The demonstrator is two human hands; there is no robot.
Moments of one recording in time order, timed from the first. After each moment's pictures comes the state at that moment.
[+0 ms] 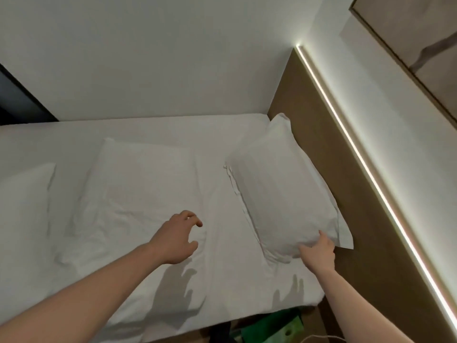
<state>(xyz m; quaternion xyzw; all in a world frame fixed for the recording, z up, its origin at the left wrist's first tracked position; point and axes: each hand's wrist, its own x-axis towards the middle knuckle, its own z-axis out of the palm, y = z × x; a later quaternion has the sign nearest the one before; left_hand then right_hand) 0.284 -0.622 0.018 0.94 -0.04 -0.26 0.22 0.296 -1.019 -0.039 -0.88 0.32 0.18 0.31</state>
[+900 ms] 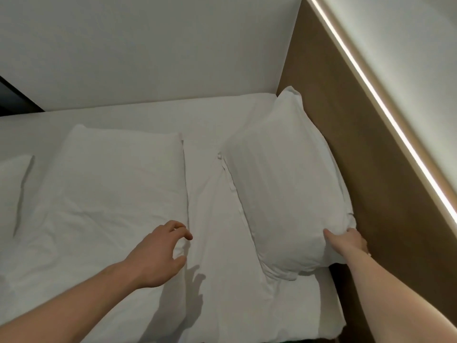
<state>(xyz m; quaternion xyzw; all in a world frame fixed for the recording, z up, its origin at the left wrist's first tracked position) 0.320 -0.711 -0.104 0.94 -0.01 -0.27 0.20 0.435 -1.171 -0.227 -0.86 0.39 0.24 0.22</state>
